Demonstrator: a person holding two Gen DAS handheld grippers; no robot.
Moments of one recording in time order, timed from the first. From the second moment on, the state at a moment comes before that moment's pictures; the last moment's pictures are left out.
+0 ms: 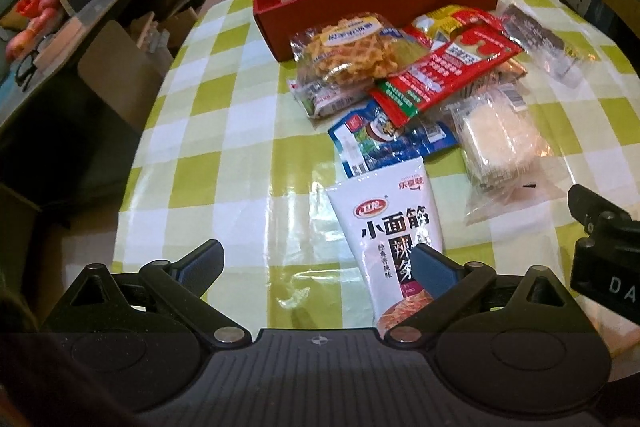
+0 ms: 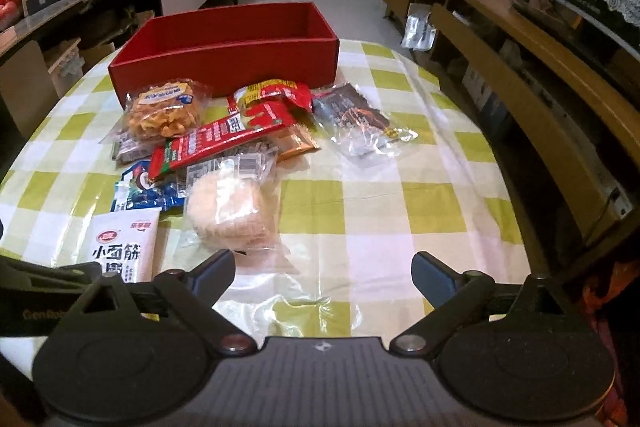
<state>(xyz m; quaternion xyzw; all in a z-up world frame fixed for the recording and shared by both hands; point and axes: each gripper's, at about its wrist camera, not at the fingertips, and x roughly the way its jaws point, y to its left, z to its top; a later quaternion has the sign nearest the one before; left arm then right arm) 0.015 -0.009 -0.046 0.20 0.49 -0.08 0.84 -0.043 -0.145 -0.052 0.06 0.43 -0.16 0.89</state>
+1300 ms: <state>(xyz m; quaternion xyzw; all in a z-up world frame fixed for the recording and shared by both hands) 0.019 -0.012 -0.052 0.20 0.50 -0.07 0.84 -0.036 -0.144 -0.065 0.06 0.46 -0.14 0.87</state>
